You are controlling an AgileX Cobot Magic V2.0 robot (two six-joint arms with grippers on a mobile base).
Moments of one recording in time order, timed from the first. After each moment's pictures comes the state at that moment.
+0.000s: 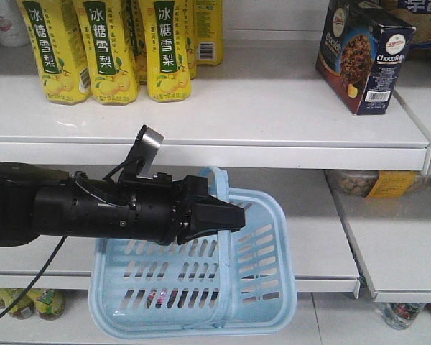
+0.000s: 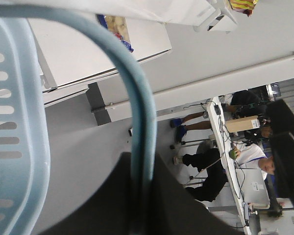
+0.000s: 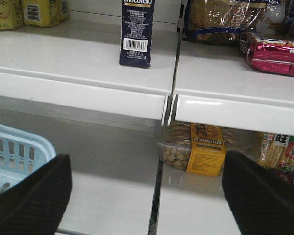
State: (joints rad) left arm -0.44 1.57 -0.93 -1.65 0.87 0.83; right arm 0.12 0.25 -0.47 -0.04 0.49 -0.03
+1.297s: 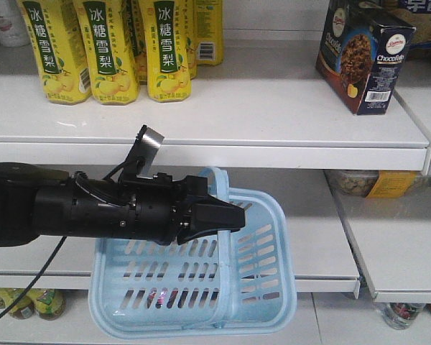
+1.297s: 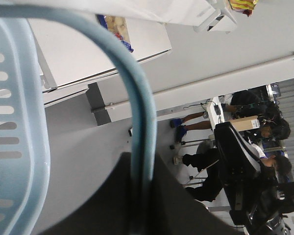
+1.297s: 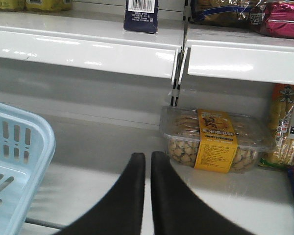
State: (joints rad) left arm -0.44 1.57 -0.93 -1.65 0.87 0.83; right arm 0.12 0.12 -0.17 -0.04 0.25 -0.02
